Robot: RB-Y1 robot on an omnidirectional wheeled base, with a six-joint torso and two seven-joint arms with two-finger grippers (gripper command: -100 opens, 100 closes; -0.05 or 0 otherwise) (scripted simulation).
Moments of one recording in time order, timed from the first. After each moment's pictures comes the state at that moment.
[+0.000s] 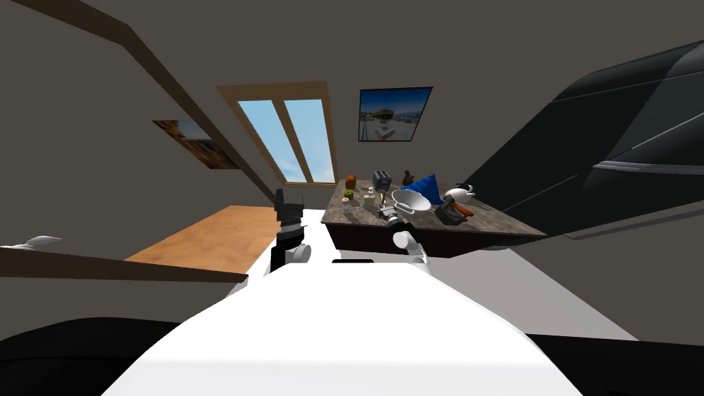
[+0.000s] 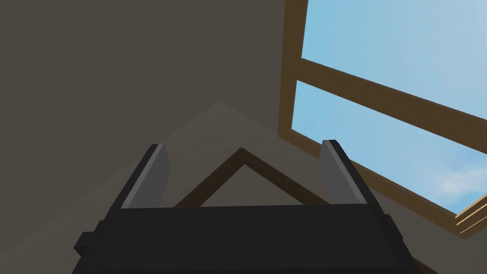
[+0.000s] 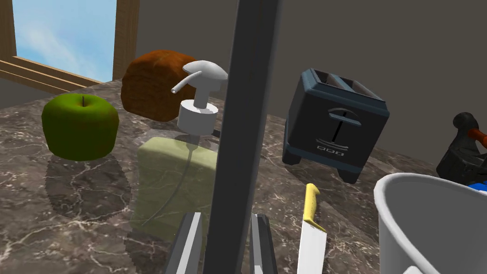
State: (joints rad) left arm 0.45 0.00 -0.04 -2.24 0.11 -0.51 -0.02; right arm 0.21 -0.16 0.01 -1.95 -0.76 0.21 -0.79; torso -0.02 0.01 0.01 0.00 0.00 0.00
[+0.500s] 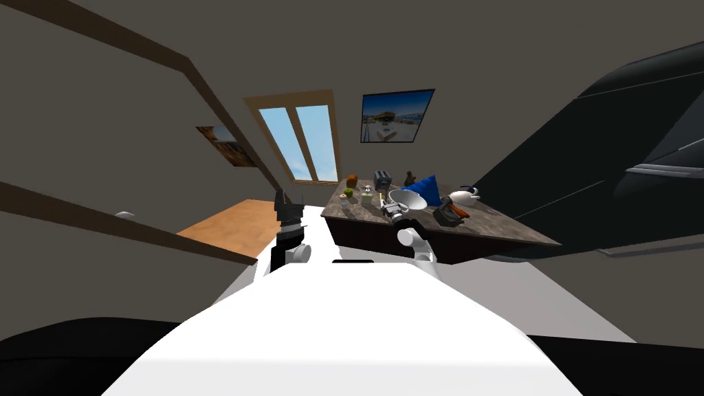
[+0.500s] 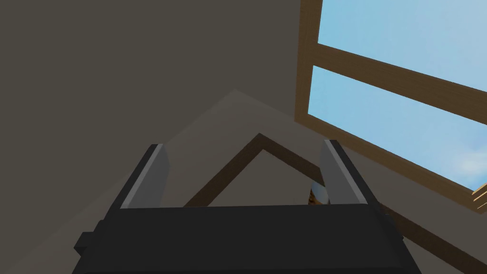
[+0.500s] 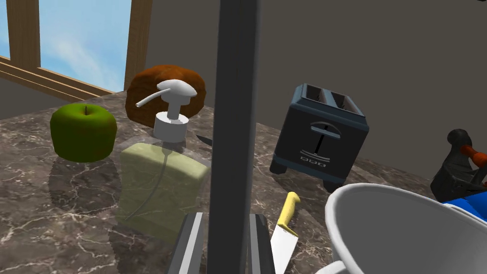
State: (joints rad) left arm 0.45 0.00 -0.04 -2.24 0.11 -0.51 -0.02; right arm 0.19 -0.18 -0.06 -2.02 -0.70 0.29 -0.88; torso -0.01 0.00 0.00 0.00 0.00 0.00
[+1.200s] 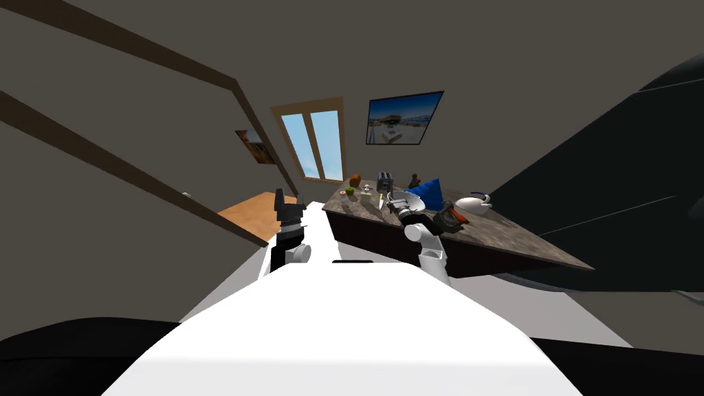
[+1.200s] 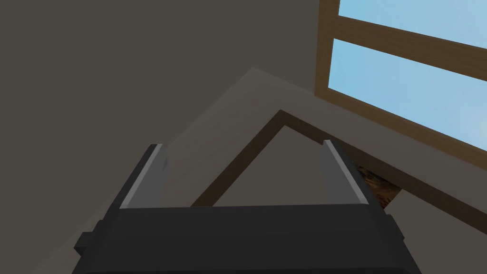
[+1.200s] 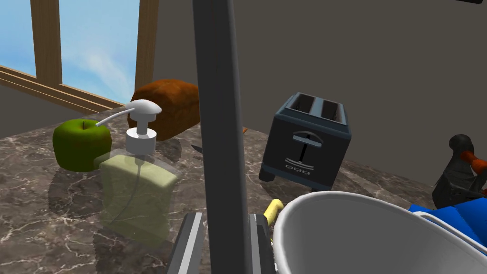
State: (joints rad) left arm 0.45 0.00 -0.04 -2.24 0.11 -0.51 -0.02; right arm 0.14 -0.18 -0.18 -2.08 -0.66 0.43 -1.02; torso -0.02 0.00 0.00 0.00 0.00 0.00
